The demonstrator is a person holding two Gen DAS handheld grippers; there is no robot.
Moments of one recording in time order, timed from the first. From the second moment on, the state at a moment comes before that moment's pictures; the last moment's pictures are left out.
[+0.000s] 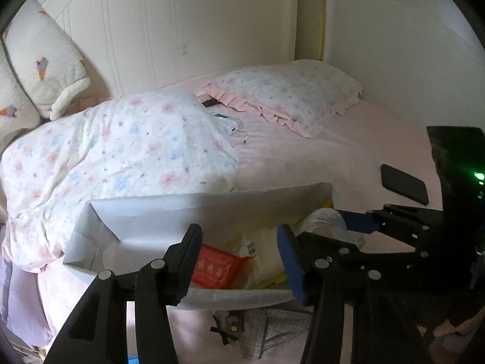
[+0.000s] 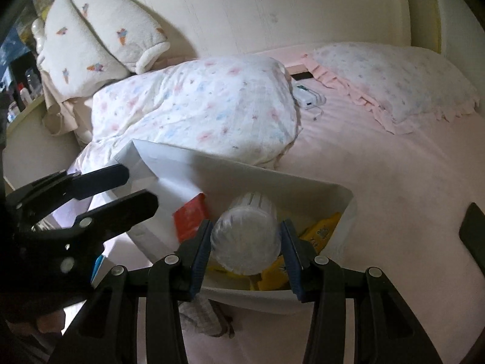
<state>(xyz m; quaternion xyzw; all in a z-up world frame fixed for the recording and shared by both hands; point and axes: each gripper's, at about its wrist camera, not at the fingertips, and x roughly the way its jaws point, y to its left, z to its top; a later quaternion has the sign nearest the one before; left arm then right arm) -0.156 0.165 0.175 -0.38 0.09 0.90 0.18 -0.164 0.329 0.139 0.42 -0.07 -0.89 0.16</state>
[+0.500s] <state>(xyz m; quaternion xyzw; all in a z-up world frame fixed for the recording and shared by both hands) -0.128 0.074 0.167 -0.42 -0.08 0.89 0.14 -0.121 0.308 0.156 0.35 -0.08 -0.90 0.24</state>
